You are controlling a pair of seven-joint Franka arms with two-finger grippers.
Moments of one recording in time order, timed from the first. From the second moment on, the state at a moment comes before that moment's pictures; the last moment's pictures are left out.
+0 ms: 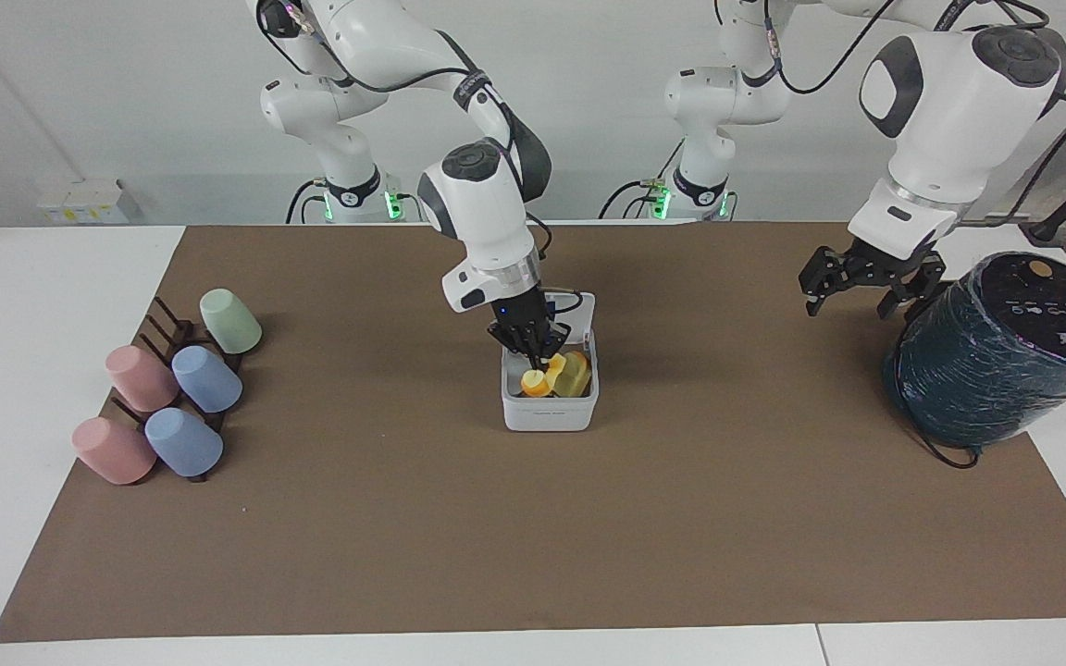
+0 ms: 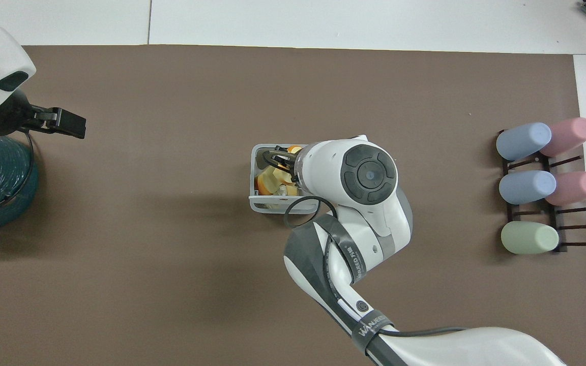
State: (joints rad) left arm -0.11 0.13 0.01 -1.53 0.02 1.73 0.06; right arm 0.52 0.31 0.05 -1.79 0.09 2.42 0.95
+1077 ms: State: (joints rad) left arm -0.11 0.13 0.02 -1.54 0.02 1.74 0.06; right arm 0.50 0.28 0.04 -1.77 0.09 2.32 0.95
